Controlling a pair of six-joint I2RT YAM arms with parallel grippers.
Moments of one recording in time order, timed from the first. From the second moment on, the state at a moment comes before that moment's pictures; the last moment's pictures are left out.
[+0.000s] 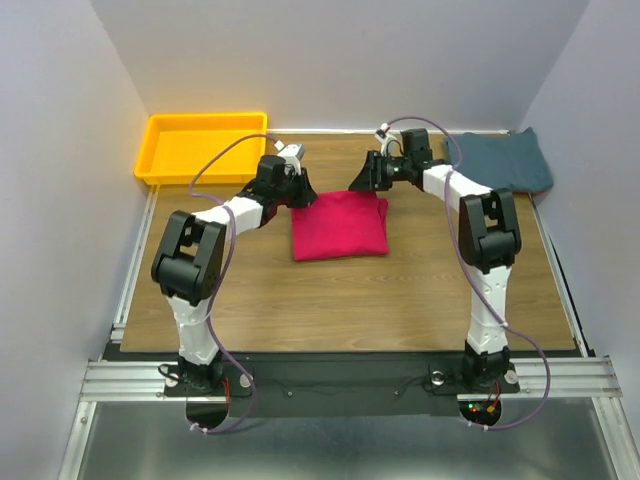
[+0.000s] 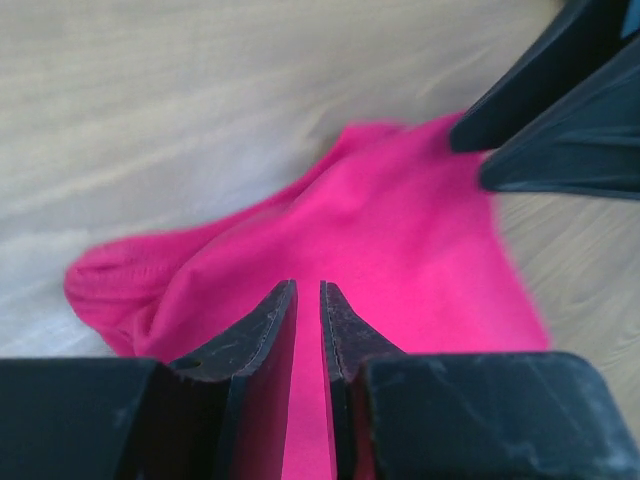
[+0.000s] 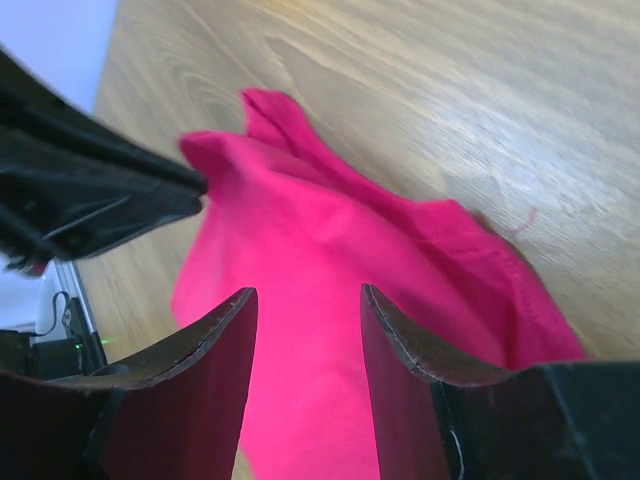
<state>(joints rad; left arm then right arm) -0.38 1.84 1.19 0.18 0.29 -0.35 0.23 2.17 1.67 -0.17 -0.84 0.30</state>
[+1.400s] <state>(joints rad) -0.31 1.84 1.00 0.28 0.43 -0.54 0.15 2.11 1.37 -0.10 -0.84 0.36</state>
